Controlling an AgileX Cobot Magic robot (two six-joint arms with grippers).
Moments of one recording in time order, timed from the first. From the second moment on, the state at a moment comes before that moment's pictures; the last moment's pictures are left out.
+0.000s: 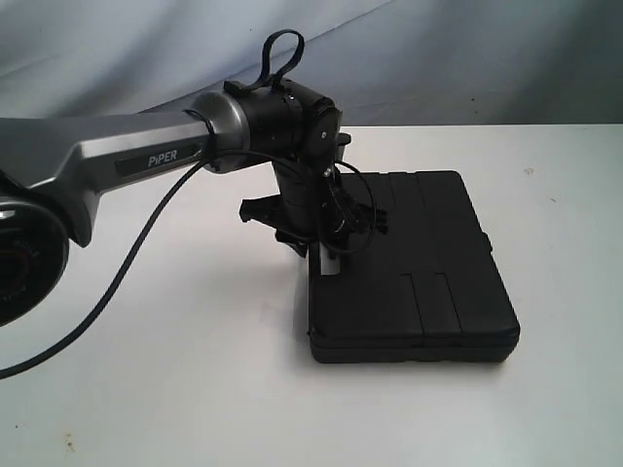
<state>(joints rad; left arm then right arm) -0.69 2.36 -1.89 0.05 0.97 -0.52 0.27 0.01 0.00 0.05 0.12 -0.02</state>
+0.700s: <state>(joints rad) -0.68 2.38 -1.89 0.06 0.98 -0.54 0.27 0.01 0.00 0.05 0.12 -0.02</state>
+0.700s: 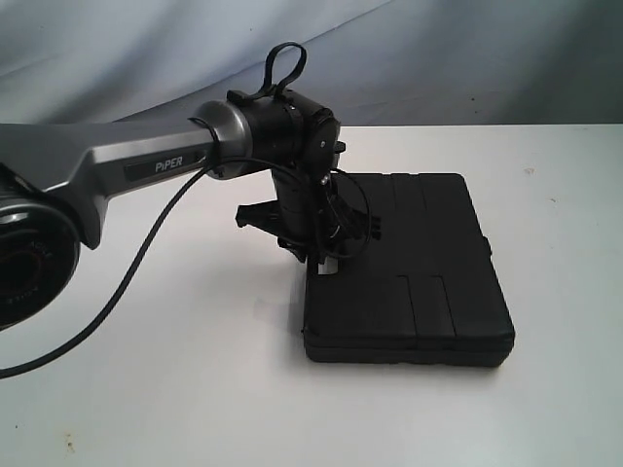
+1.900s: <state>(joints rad) -0.54 2.23 -1.60 -0.03 0.82 -0.47 0.27 0.01 0.00 0.05 0.12 -0.02</state>
